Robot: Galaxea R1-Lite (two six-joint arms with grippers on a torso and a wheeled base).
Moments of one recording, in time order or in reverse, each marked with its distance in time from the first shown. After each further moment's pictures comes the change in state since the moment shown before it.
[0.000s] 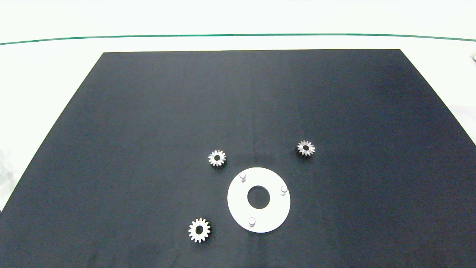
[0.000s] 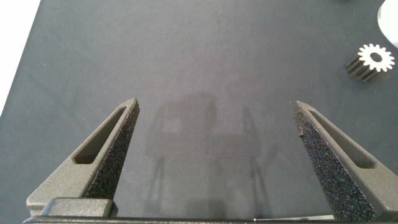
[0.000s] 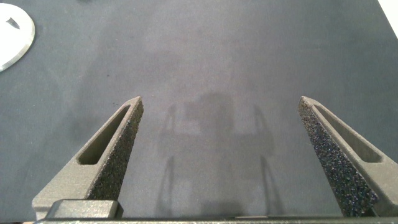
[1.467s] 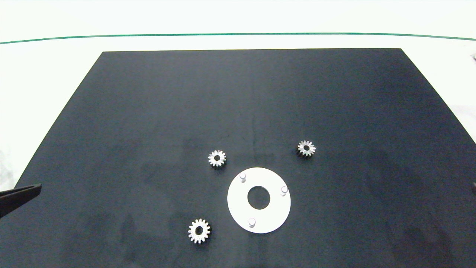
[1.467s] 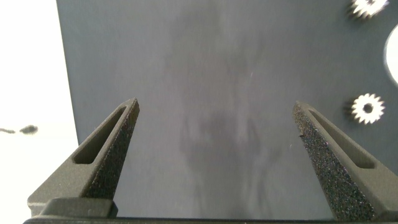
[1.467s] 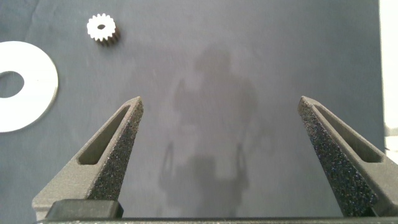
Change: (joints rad) left arm 0.013 0.899 -1.016 0.549 0.015 0.158; right arm 0.093 0.793 -0.646 0.059 0.015 -0.132
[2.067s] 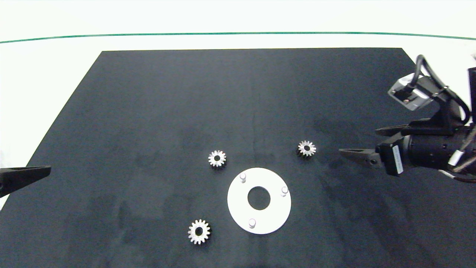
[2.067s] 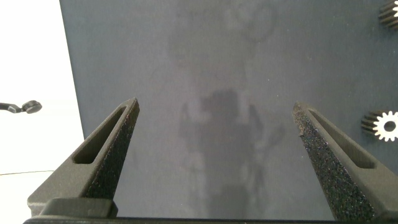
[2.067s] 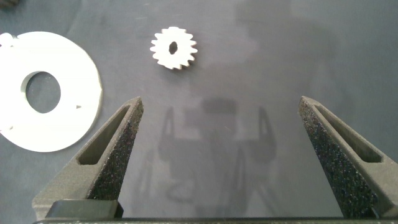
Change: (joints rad) left arm 0.044 0.106 -0.079 0.021 0.006 -0.008; right arm 0.299 0.629 -0.372 0.004 -0.026 -0.049
